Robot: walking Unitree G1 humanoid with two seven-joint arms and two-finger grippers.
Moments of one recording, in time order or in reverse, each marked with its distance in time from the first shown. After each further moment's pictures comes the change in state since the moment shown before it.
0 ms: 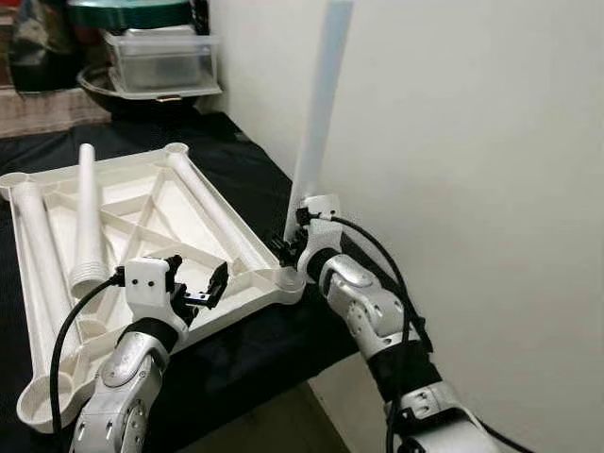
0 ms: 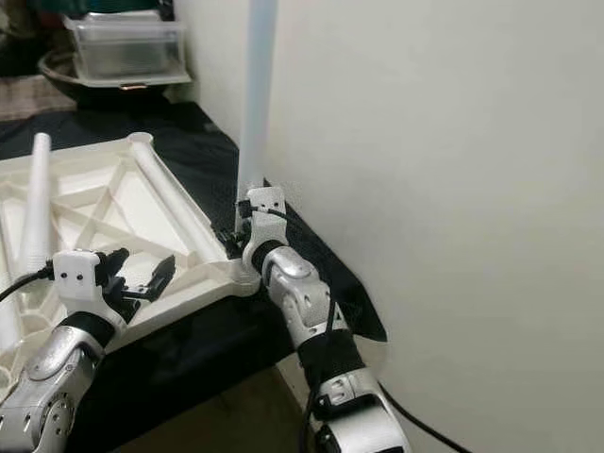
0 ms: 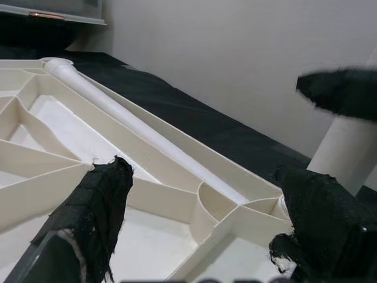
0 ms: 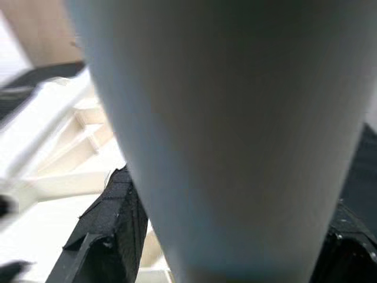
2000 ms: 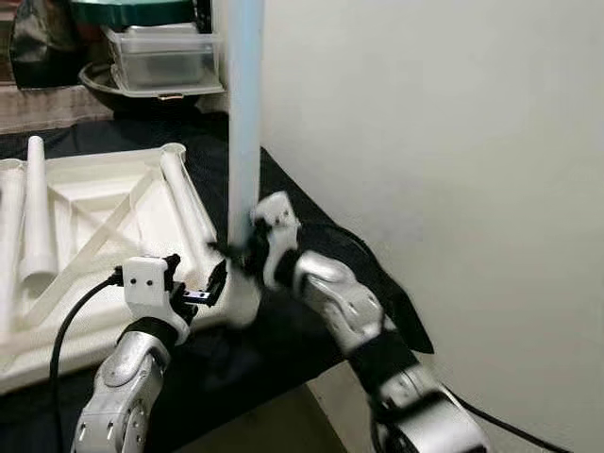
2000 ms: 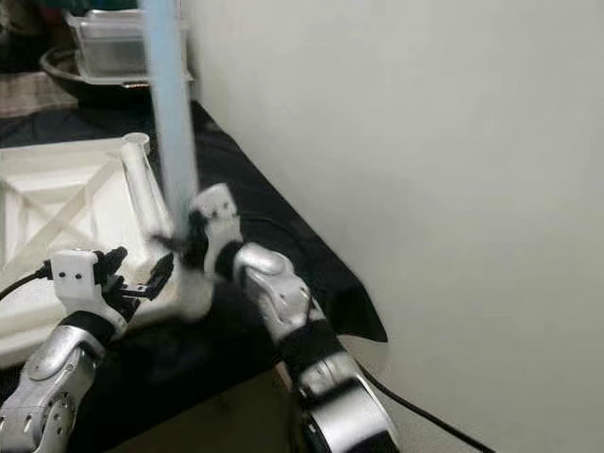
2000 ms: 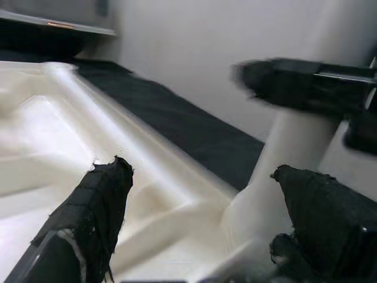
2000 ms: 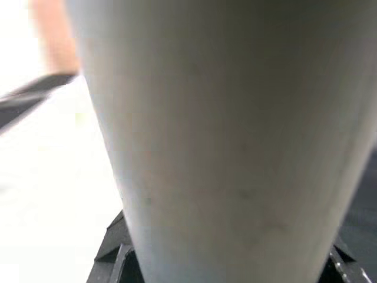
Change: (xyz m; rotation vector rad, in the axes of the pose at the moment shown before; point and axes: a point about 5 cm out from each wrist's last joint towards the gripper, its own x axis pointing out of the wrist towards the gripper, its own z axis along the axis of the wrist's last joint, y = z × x) left arm 0.000 -0.006 -0.001 -0.021 -0.009 -0.004; right arm 0.016 -0.011 -0.004 -0.046 -0.002 -0.235
